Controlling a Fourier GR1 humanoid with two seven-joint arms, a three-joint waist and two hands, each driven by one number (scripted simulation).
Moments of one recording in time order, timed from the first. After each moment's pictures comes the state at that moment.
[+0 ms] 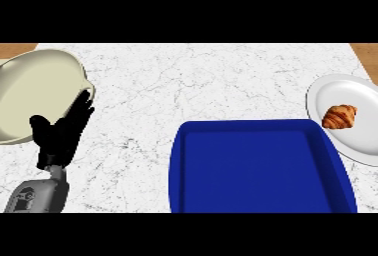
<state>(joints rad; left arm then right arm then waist) -0.16 0.21 0.07 -1.42 0.03 0.00 0.17 -0.64 -0.81 -0.49 -0.41 0.26 0.56 -0.69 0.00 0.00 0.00</state>
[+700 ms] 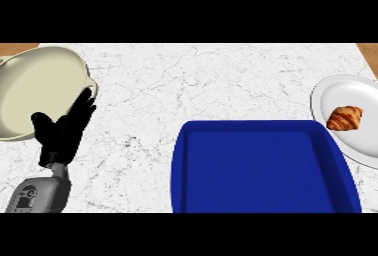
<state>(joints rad) -0.18 0.20 0.07 -1.43 0.03 0.00 0.19 -0.58 -0.90 -0.49 -0.38 0.16 0.62 -0.67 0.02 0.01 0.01</state>
